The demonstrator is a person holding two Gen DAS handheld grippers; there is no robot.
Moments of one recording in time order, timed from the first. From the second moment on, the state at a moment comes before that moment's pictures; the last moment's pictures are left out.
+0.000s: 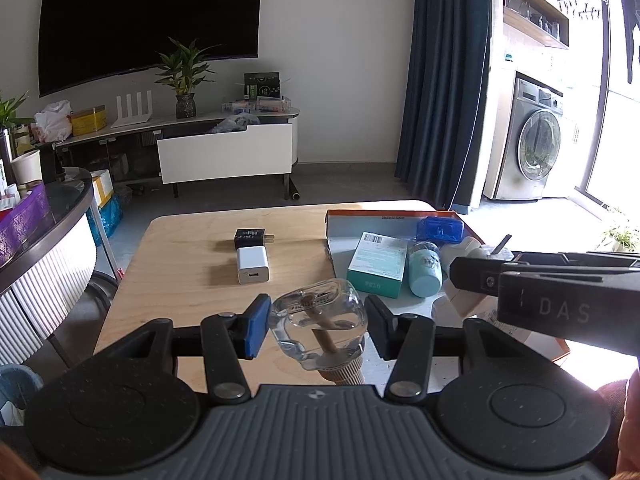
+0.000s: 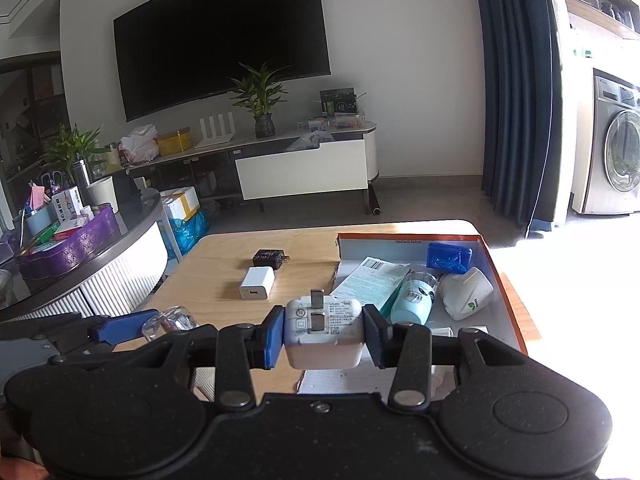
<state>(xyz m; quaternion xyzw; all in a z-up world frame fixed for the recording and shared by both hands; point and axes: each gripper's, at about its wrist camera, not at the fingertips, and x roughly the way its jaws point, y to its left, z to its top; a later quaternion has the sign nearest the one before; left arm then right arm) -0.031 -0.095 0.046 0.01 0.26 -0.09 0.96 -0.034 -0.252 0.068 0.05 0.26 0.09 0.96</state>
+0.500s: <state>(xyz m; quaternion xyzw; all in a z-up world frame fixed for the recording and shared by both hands) -0.022 -0.119 0.046 0.02 0.26 -0.12 0.96 -0.032 -0.277 0.075 0.06 0.25 0.05 0.97</state>
